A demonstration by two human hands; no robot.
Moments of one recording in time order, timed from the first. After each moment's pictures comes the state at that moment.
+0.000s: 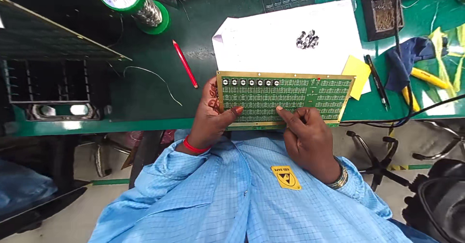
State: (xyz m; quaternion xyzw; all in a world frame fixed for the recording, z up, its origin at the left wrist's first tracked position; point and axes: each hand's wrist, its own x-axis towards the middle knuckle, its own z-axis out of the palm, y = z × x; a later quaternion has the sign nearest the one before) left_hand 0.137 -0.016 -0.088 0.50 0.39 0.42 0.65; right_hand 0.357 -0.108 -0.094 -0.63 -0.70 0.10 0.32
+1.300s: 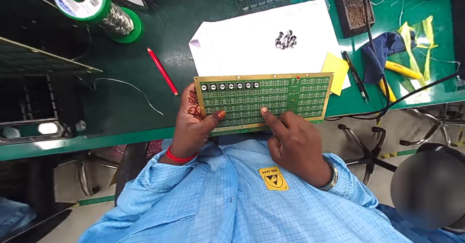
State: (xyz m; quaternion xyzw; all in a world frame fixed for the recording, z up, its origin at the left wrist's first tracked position) left_hand 0.137 -0.015 -0.092 0.52 0.40 0.43 0.63; right_hand 0.354 -0.111 -0.078 -0.65 -0.73 0.05 0.22
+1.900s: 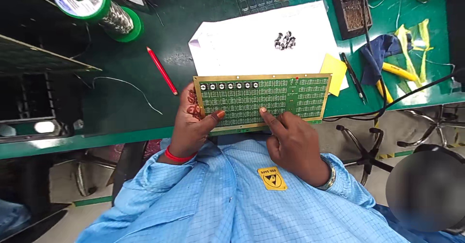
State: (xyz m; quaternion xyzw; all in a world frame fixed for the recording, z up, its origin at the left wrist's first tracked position) left_hand 0.138 -0.016 -0.090 0.52 0.40 0.43 0.62; right_hand 0.354 -0.111 -0.079 -0.64 -0.73 0.05 0.22
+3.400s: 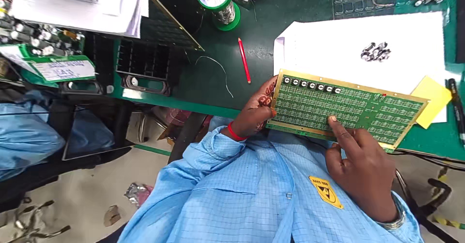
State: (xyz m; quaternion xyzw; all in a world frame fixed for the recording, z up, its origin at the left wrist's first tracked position) left_hand 0.118 -0.007 -0.100 0.51 0.28 0.41 0.71; right_hand 0.360 -0.114 -0.083 -0.64 -0.74 0.05 0.21
